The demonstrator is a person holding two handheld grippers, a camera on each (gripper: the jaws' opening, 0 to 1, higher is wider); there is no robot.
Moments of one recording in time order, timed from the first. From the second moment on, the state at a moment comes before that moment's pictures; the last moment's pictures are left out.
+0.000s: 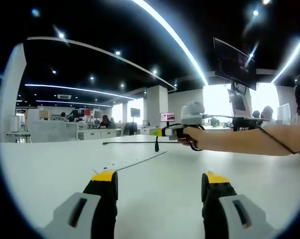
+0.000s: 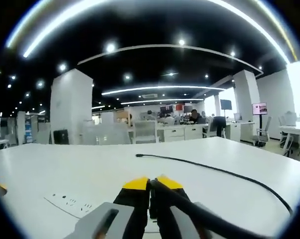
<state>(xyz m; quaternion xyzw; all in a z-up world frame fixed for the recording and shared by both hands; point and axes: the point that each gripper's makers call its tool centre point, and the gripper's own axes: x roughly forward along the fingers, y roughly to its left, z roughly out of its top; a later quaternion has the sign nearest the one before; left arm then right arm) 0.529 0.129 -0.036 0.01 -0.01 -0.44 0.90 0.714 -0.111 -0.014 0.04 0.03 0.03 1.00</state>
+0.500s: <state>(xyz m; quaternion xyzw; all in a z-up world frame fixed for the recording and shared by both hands) 0.529 0.128 -0.036 0.01 -0.01 -0.44 0.90 0.712 -0.103 -0.013 0.05 0.05 0.04 1.00</state>
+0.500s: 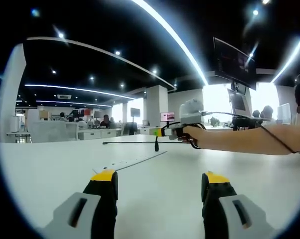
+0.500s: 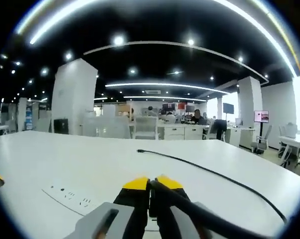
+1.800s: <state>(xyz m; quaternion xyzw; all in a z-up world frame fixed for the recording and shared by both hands) 0.529 0.126 -0.034 0.01 -0.01 -0.44 0.90 0.706 -0.116 -0.012 0.11 0.04 0.04 0.99</state>
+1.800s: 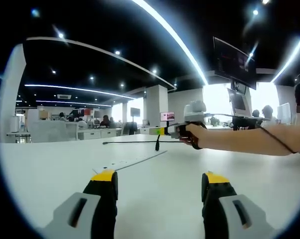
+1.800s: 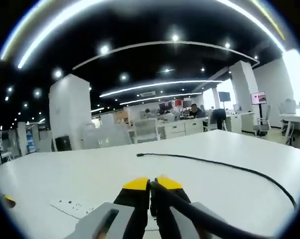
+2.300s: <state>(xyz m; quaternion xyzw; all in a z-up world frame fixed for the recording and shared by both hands) 0.531 0.125 -0.034 0.01 -0.01 -0.44 0.90 0.712 -0.108 -0.008 0.06 0.05 0.05 1.00</state>
